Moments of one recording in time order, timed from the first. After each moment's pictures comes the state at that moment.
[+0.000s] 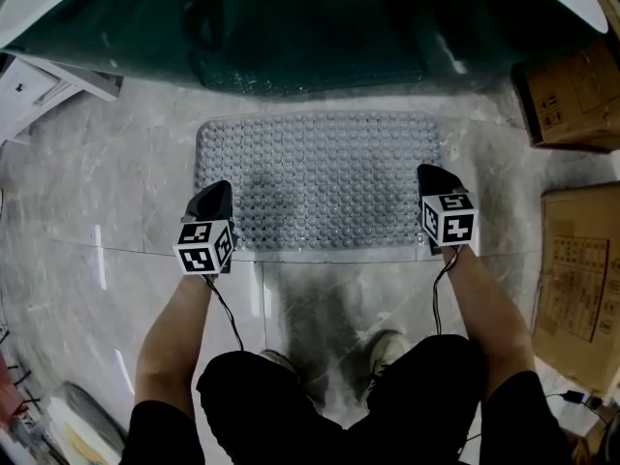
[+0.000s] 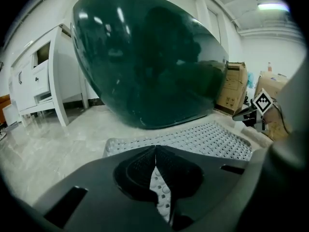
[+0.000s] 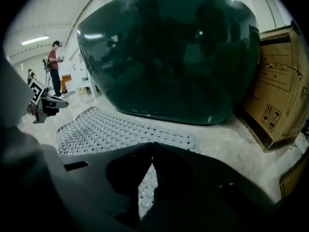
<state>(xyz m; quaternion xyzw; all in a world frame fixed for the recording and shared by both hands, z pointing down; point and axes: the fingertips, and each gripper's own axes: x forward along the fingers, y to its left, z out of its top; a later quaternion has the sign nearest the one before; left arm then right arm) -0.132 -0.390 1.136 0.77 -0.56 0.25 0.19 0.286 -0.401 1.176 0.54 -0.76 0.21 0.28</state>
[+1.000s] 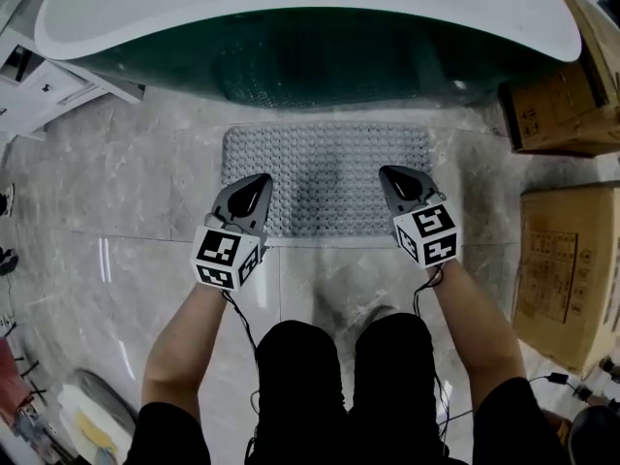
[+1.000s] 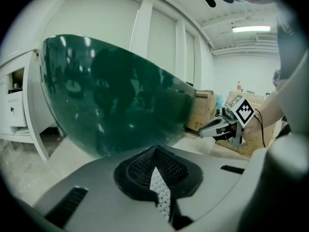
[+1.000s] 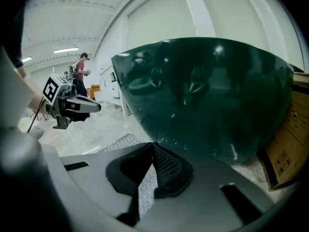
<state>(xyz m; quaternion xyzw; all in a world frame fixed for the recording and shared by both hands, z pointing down) -0.048 -0.370 0.930 0.86 -0.45 0.18 0.13 0.160 -0.376 0.977 0.44 -0.85 0.15 0.24</state>
